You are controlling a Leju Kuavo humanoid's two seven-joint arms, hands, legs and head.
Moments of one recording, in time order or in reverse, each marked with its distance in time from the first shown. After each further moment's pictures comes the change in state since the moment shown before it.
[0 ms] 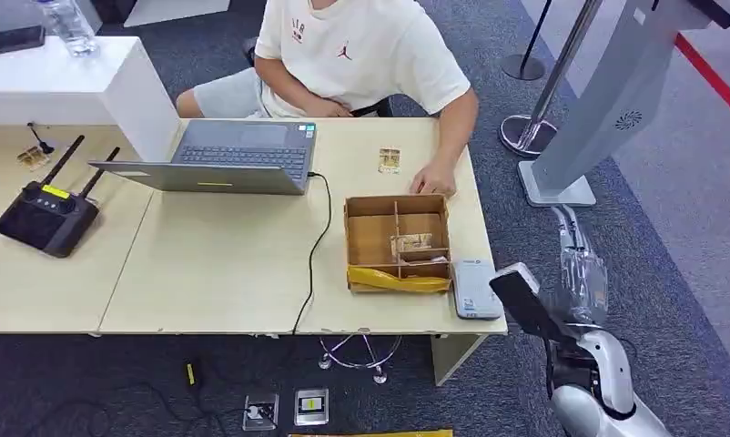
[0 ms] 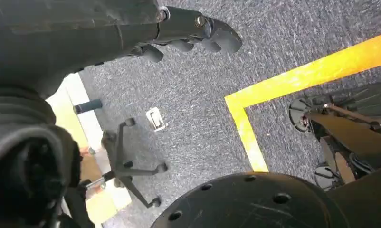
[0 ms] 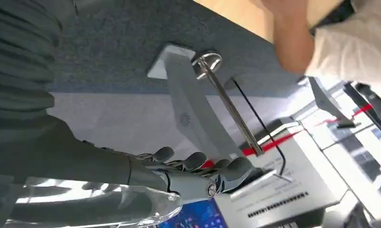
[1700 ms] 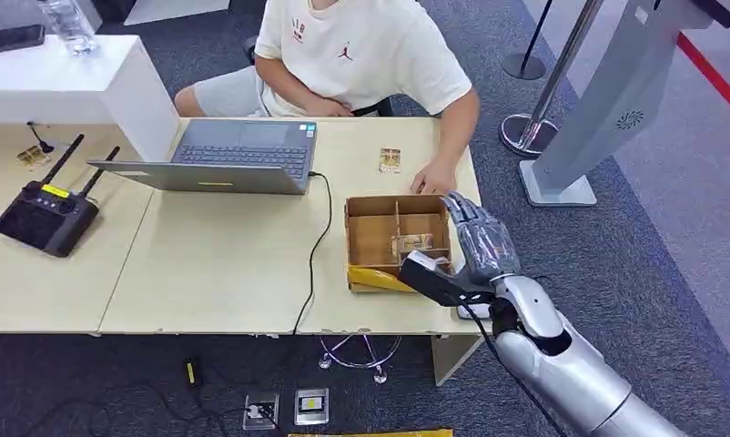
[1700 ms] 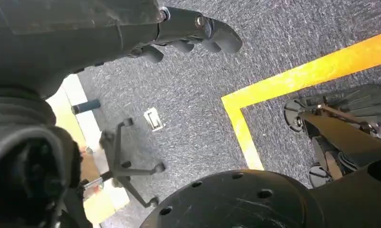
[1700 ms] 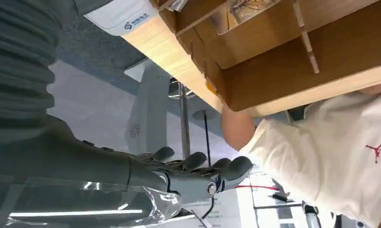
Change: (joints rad) left arm -0.017 -0.004 0.000 0.000 0.007 0.000 0.007; right arm -0.349 0.160 0.255 0.272 0.051 0.361 -0.057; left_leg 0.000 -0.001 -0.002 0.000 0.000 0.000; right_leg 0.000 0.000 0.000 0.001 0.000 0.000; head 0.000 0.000
